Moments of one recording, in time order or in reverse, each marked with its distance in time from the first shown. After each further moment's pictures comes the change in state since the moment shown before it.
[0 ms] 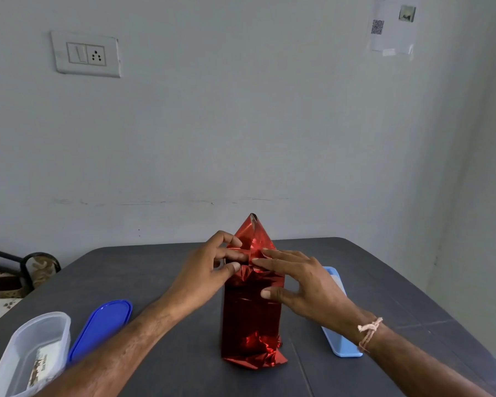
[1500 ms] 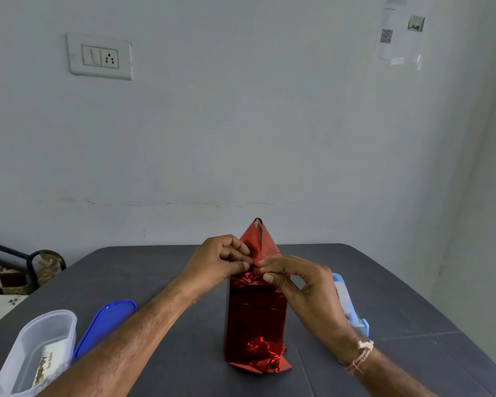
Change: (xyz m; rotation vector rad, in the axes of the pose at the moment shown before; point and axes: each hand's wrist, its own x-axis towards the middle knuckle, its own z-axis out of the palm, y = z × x) left_hand 0.018 0.003 -0.009 -0.276 -0.061 -0.159; right_hand 0.000 -0.045 0.006 0.460 0.404 0.001
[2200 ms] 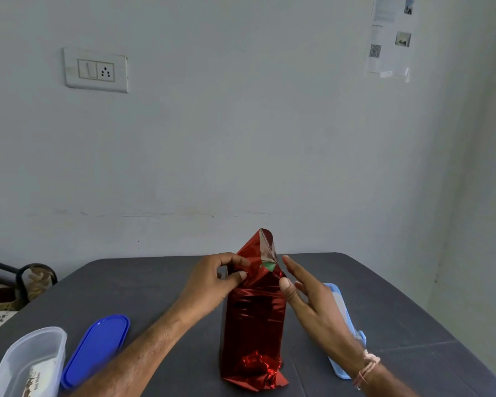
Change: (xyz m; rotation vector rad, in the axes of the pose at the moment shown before) left_hand 0.002 -0.016 0.013 0.136 0.129 0.119; right_hand -0.009 0.015 -0.019 -0.119 -0.093 0.280
